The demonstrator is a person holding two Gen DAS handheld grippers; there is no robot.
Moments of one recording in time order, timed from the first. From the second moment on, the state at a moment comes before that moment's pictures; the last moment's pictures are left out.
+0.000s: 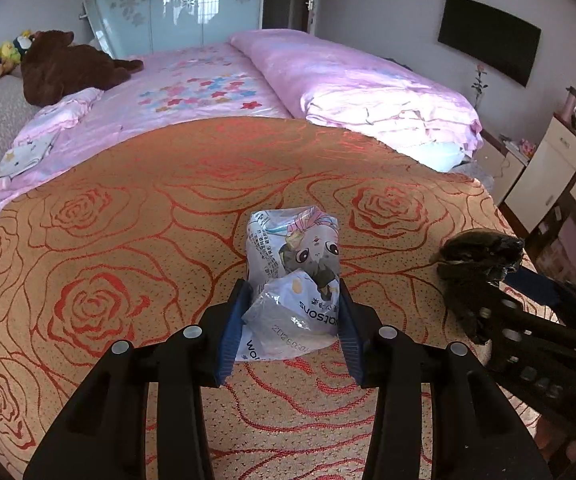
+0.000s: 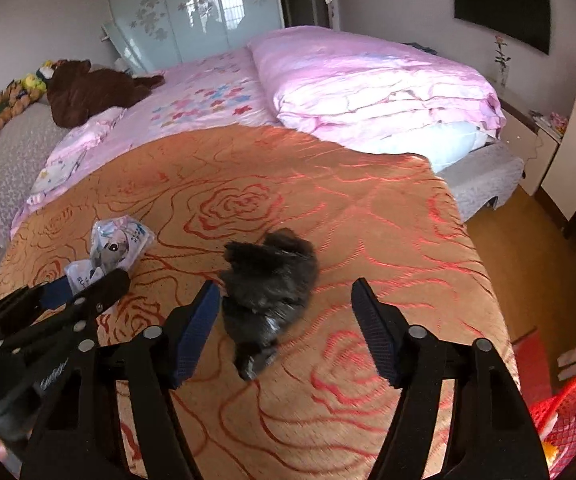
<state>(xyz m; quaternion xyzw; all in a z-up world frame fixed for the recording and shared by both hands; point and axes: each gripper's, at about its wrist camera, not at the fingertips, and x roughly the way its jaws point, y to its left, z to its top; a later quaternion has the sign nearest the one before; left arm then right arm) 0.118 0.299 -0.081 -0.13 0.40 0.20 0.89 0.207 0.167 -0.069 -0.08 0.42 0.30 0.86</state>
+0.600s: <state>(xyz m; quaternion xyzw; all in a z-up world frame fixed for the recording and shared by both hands) 0.118 0.298 -0.080 -0.12 0.40 0.20 0.89 0.176 0.118 -0.080 -0.08 0.43 0.28 0.86</state>
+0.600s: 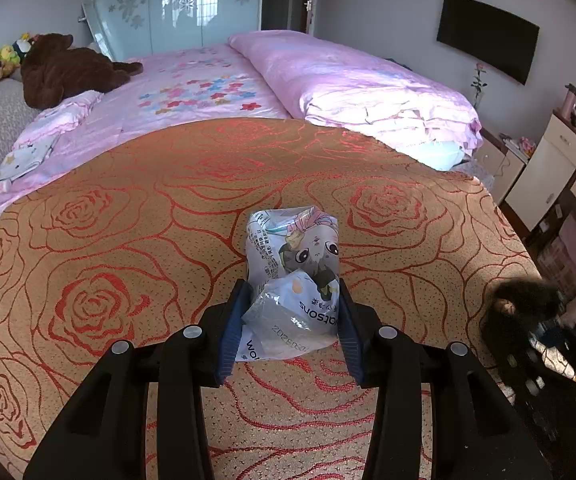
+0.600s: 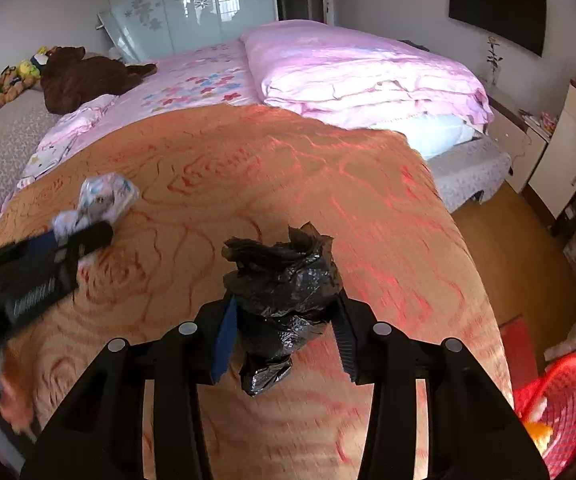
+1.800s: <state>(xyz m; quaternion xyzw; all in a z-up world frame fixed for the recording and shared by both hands) 0.041 0.207 -0.066 -0.10 0.39 0.17 0.90 0.111 0.038 -0.079 -0.05 0.44 0.28 0.85</state>
